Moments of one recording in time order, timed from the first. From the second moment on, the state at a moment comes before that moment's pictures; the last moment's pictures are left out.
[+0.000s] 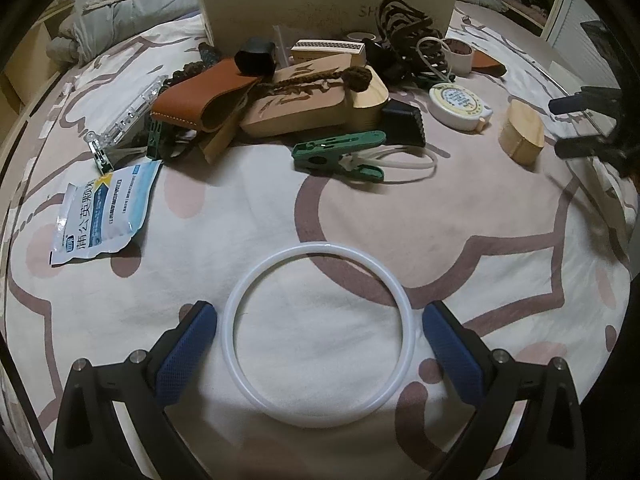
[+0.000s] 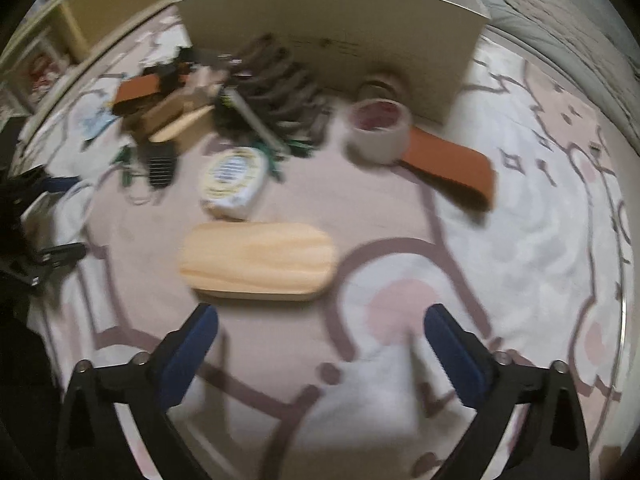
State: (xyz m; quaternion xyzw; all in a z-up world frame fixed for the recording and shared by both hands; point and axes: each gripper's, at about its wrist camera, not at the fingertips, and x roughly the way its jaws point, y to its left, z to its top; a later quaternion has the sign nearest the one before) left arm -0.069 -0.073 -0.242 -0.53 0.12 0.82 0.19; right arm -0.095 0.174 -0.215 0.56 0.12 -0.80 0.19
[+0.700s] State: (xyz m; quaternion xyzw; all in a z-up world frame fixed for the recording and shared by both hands) left arm -0.070 -0.076 -0.238 -0.52 0.11 0.83 0.19; right arm -0.113 0.138 -0.236 0.56 0.12 -0.80 0.19
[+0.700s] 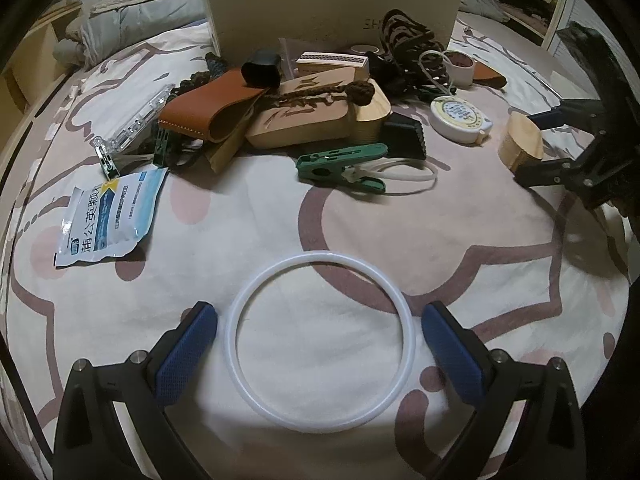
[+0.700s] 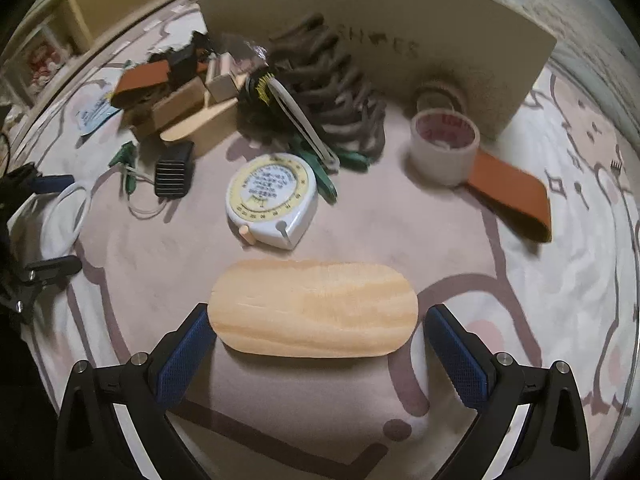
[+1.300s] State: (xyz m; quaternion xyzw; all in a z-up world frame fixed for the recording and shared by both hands) left arm -0.066 -0.076 -0.230 -0.51 0.11 0.83 0.19; right arm -0.118 0.142 -0.226 0.55 0.13 -0.80 0.20
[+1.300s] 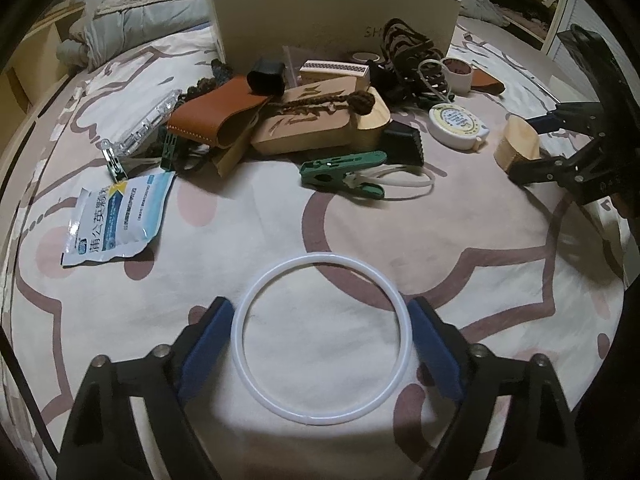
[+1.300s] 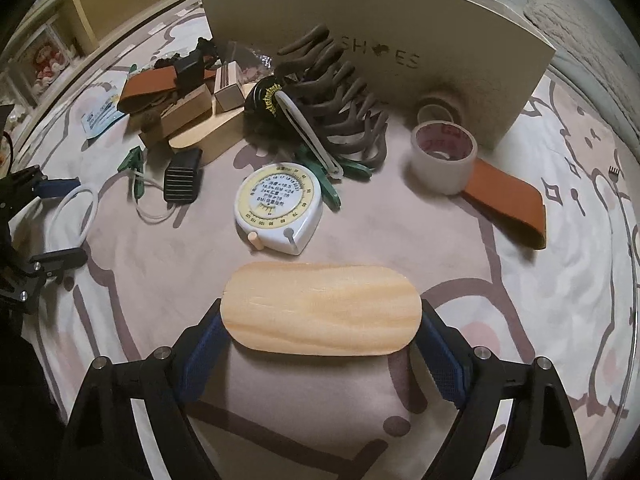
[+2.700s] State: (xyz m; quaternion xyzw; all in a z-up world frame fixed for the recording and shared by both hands) left arm -0.105 -0.060 -0.147 -0.41 0.08 0.90 0.15; right arm -0.134 0.151 -0.138 0.45 0.09 -0.87 0.20
